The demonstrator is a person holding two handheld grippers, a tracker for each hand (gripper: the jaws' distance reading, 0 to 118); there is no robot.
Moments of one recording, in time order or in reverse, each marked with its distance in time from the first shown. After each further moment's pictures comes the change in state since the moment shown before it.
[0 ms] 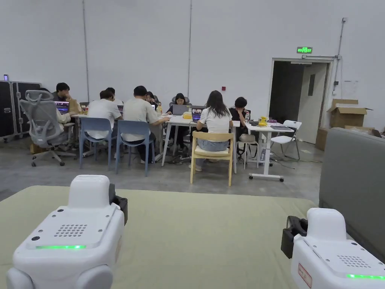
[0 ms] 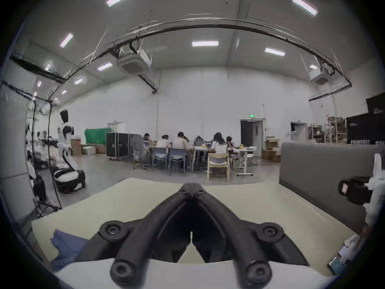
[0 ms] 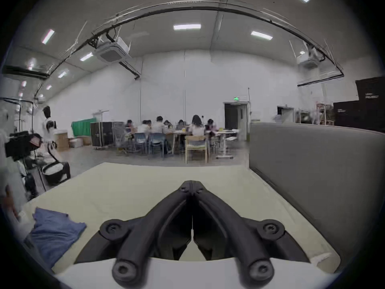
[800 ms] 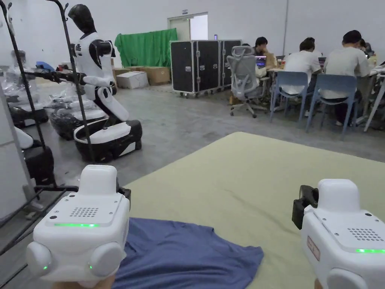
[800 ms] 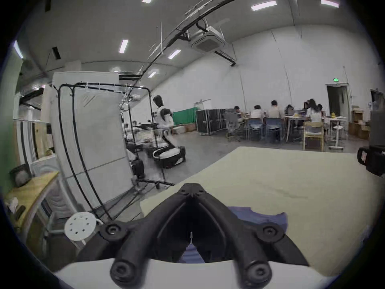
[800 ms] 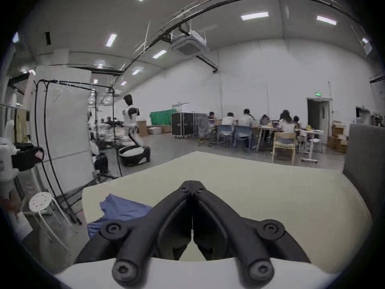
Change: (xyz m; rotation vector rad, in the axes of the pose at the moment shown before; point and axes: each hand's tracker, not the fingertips) left arm -0.303 -0.053 0.166 -0.227 0.725 -0.111; right arm -0.357 -0.047 0.000 -0.041 0.650 0.065
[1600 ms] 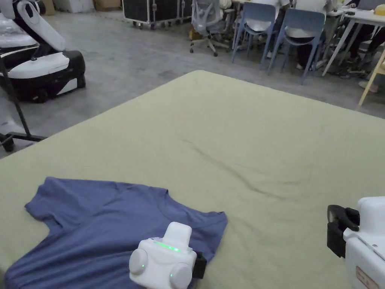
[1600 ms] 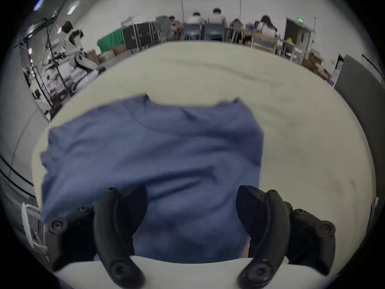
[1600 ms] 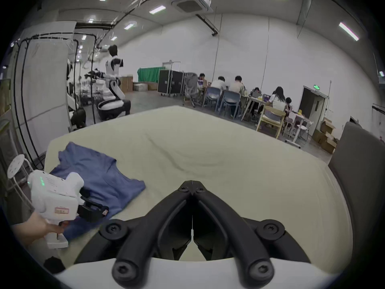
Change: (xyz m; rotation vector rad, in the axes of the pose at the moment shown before) left arm 0.260 -0.247 -0.219 -0.738 -0.526 -0.190; right arm 0.110 -0.100 -0.090 -0.340 -0.125 0.119
